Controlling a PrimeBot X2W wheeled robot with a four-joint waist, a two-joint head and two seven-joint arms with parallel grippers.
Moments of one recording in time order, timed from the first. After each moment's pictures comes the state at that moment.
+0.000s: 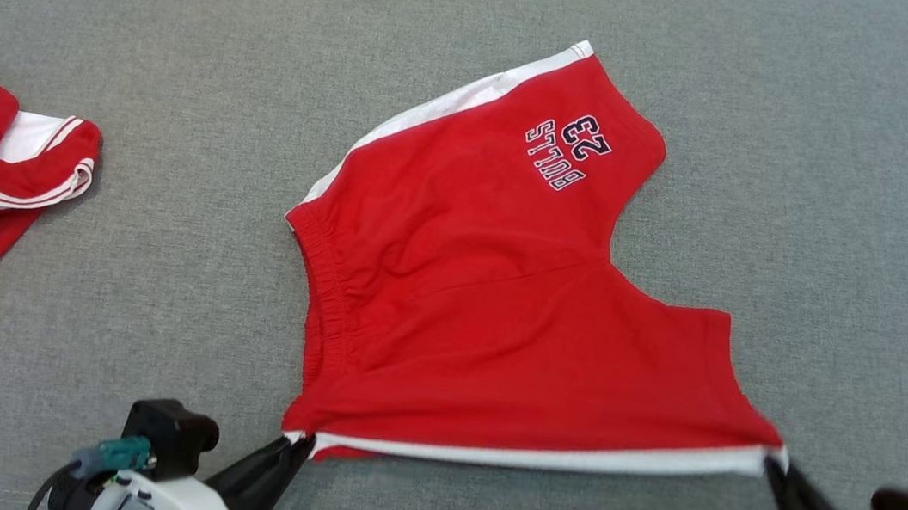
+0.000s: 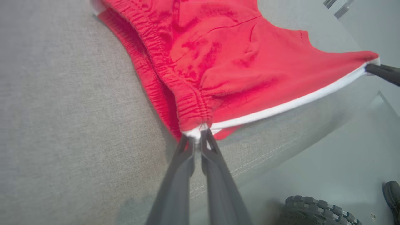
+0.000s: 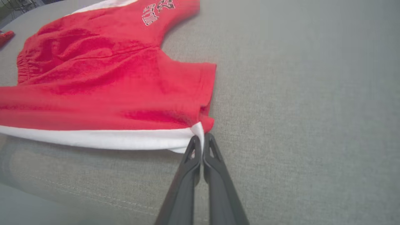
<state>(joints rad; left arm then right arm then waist) 0.01 0.46 -0.51 -0.15 -0.69 0.08 0.24 0.20 -0.15 0.03 -0.18 0.28 0.13 0.28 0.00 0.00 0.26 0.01</state>
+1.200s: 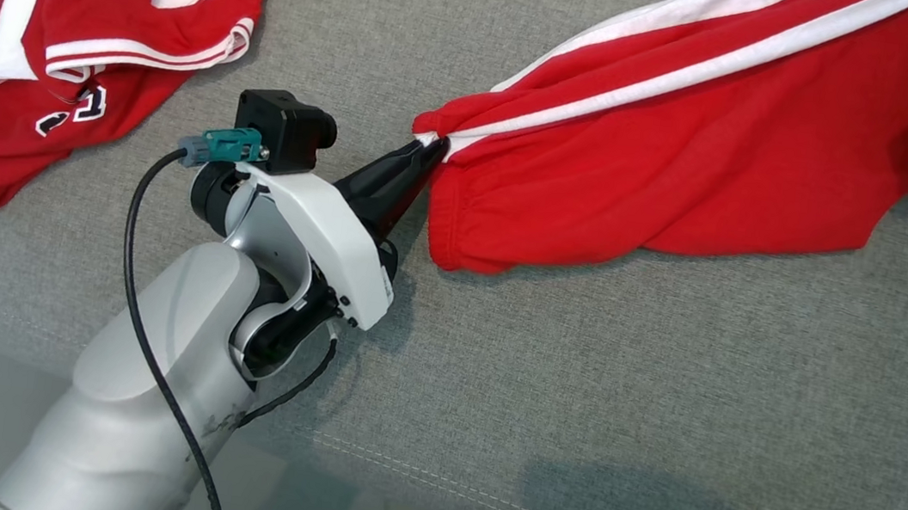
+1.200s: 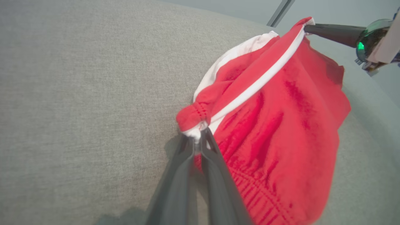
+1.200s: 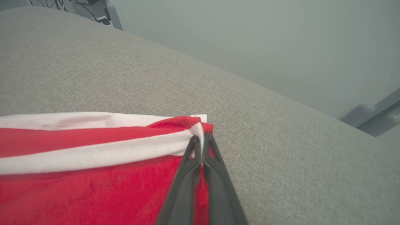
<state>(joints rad) -0.70 0.17 -0.57 0.41 -0.76 -0.12 0.10 -1.13 -0.50 0.59 0.70 0.53 0.14 0.22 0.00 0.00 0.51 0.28</state>
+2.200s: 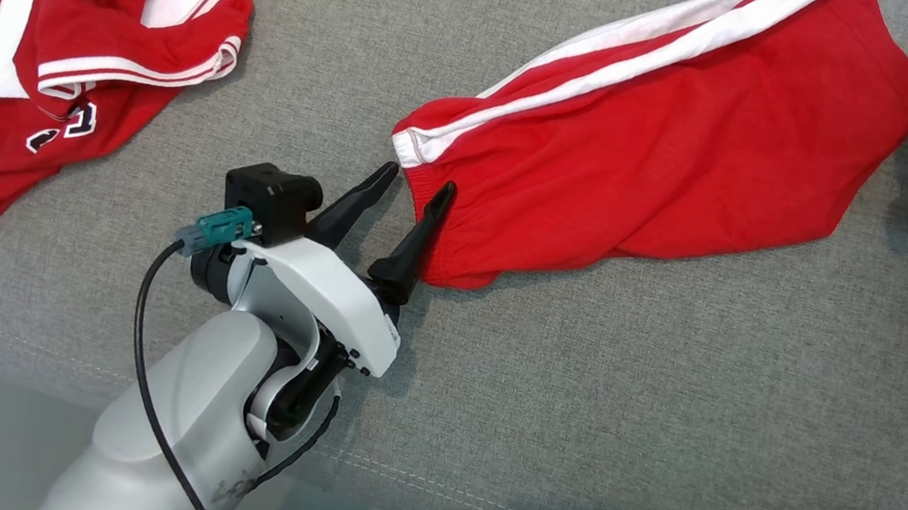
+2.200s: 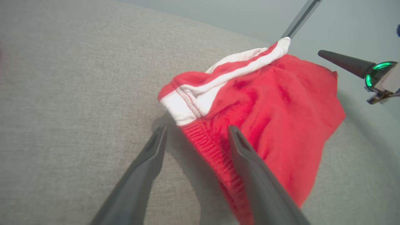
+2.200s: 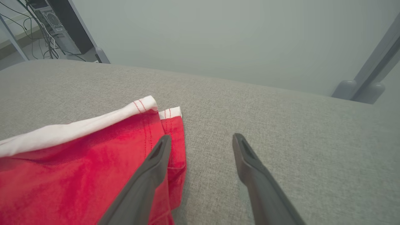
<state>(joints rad) -0.60 0.16 -0.63 0.39 -0.78 0.00 -0.09 -1.07 -0.49 0.67 0.86 0.76 0.13 -0.08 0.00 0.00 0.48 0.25</state>
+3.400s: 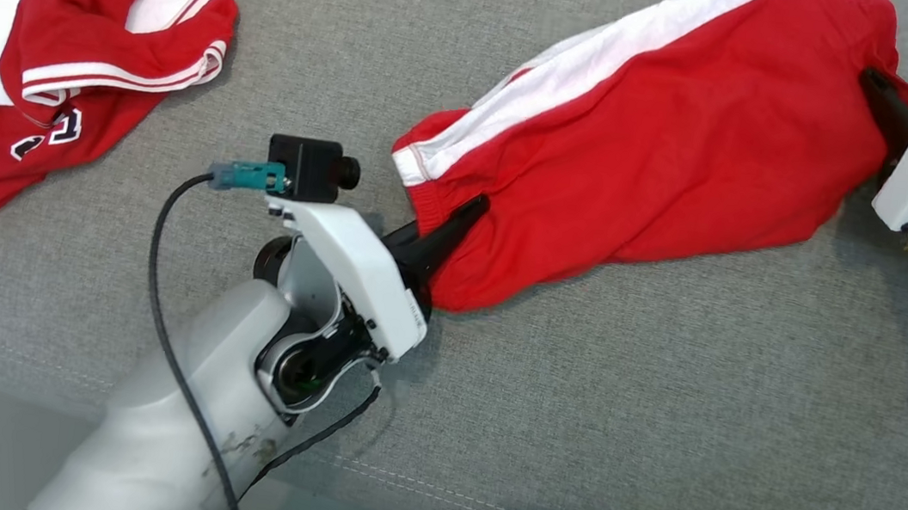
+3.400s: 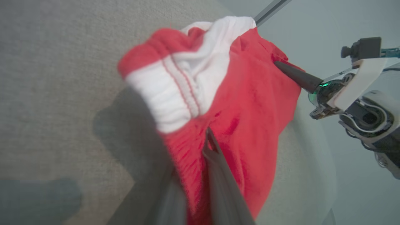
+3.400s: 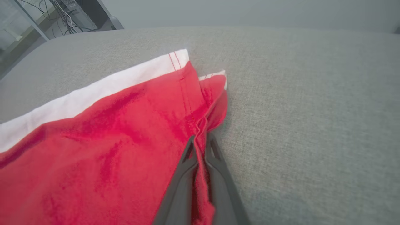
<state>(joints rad) -0.71 0.11 -0.69 0.51 -1.14 -0.12 0.13 -1.11 -0.49 0.84 0.83 1.01 0.13 0.12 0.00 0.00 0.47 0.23</state>
